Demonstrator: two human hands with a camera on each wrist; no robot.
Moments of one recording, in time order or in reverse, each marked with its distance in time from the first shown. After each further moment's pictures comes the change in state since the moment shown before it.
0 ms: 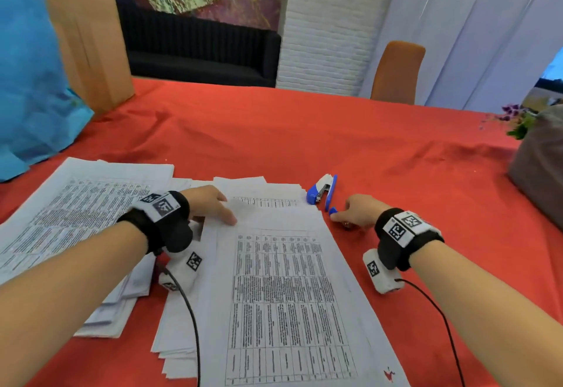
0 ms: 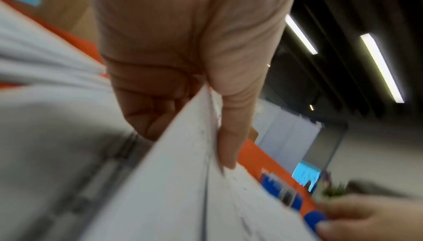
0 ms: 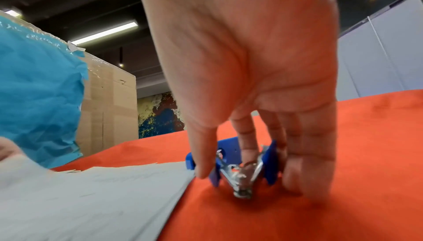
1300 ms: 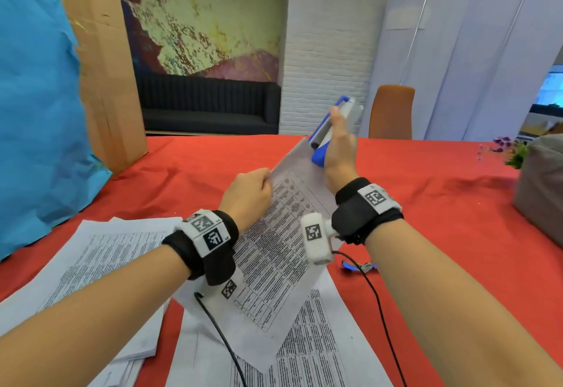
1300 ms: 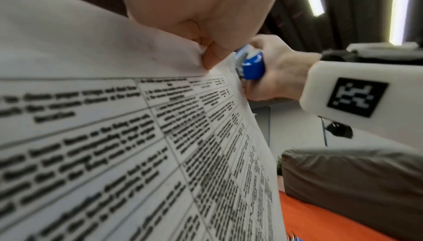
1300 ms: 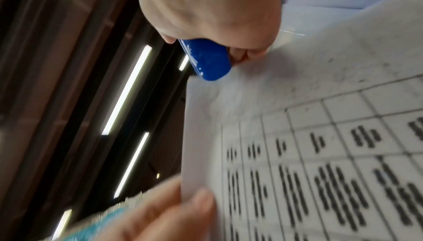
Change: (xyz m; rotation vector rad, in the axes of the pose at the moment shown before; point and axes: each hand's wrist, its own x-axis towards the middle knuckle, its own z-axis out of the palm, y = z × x) left_hand -0.043 0.114 -0.013 0.078 0.720 0.595; right_hand -0.022 -0.106 -0.136 1.732 0.723 -0.321
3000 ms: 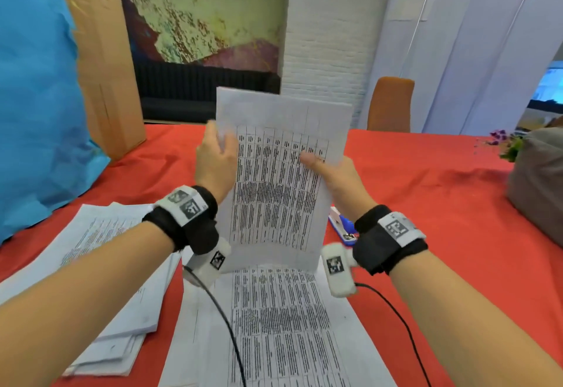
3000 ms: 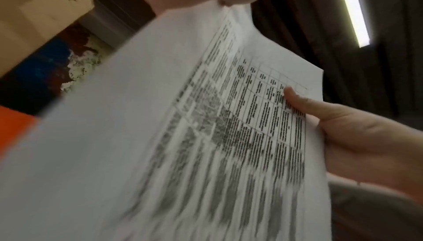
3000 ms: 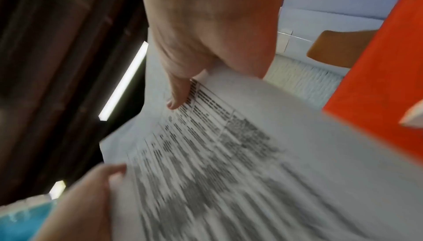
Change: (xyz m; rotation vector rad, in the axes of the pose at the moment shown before) left_hand 0.008 -0.017 -0.029 -0.428 0.469 -0.042; right_hand -0.044 0.035 -0.058 -0.134 -0.503 -0.036
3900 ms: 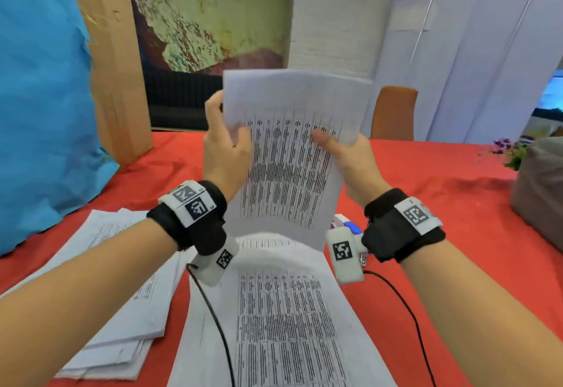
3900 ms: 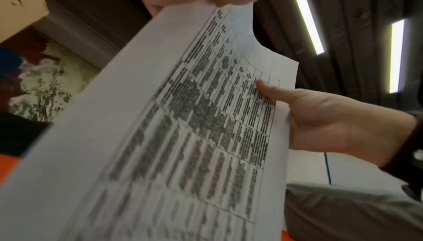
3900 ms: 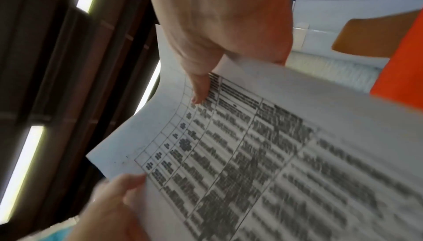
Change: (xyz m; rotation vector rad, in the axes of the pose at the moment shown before) left_hand -0.001 0.046 -0.010 -0.122 0.033 0.168; right_hand 0.011 -0.052 0.009 -0.019 0.132 -0.127
